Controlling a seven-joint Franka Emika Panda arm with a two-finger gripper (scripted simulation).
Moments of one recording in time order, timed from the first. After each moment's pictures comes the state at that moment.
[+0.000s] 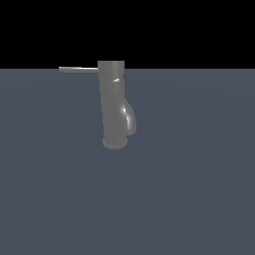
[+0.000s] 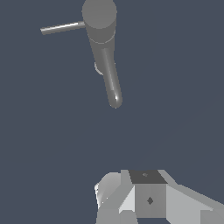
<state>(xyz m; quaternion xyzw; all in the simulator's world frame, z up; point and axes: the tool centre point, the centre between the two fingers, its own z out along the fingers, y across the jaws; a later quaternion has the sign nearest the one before) -0.249 0.000 0.497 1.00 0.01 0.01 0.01</state>
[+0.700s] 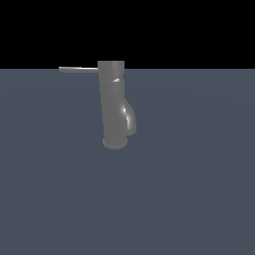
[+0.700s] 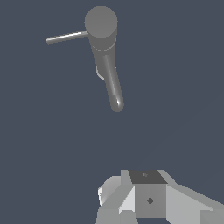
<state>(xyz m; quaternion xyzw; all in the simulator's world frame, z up) -0.242 0.006 0.506 1.00 0.00 0.02 0.00</state>
